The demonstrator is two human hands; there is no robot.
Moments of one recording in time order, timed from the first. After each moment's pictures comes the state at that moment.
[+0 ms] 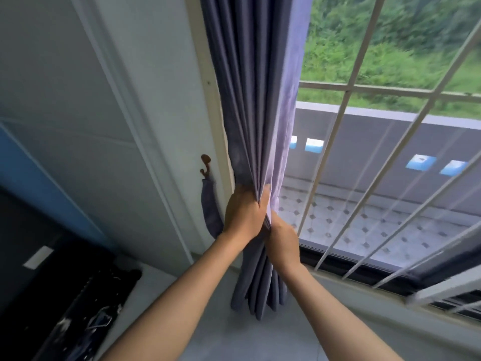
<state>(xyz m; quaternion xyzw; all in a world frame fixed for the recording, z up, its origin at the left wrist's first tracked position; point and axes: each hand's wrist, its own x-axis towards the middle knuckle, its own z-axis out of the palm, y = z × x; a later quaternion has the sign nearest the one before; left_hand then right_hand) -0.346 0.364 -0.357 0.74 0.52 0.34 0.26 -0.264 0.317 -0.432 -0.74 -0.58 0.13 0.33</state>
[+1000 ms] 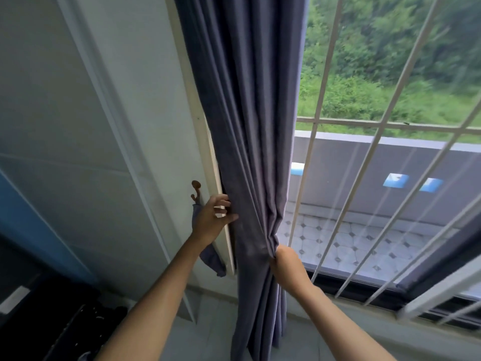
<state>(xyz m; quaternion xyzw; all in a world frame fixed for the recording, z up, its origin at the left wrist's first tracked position) -0.393 0.426 -0.379 0.65 0.47 0.34 0.48 -0.234 0.282 -0.406 -0.75 -0.58 0.23 0.23</state>
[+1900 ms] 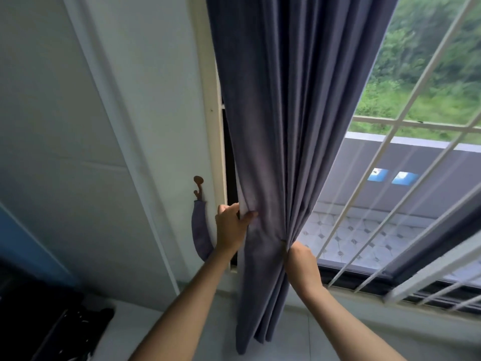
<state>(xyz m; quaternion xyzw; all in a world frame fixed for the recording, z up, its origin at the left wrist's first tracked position) -0.375 0.414 -0.406 0.72 0.49 0.36 0.33 -0.256 0.282 -0.418 -0.81 -0.52 0.11 0.26</state>
